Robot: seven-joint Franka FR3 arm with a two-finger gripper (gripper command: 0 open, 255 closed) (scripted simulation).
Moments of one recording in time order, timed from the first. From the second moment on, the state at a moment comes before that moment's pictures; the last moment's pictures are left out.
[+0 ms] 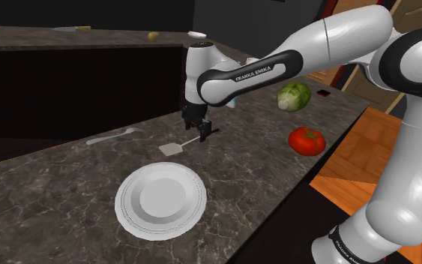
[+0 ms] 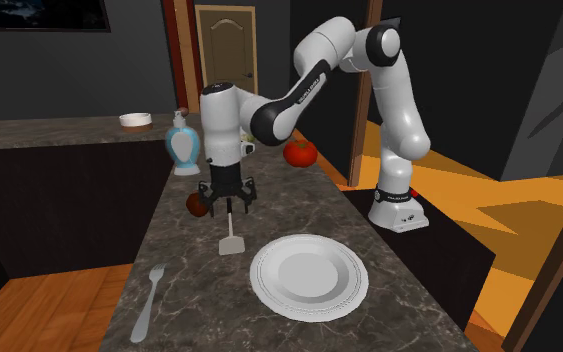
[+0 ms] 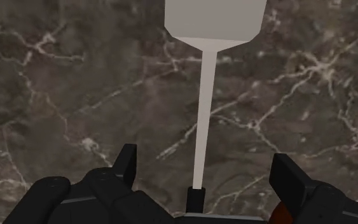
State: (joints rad) arm -0.17 0.36 0.55 -1.85 -0.29 2.12 2.03
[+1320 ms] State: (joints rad) arm -0.17 0.38 0.54 -1.86 -0.30 2.14 2.03
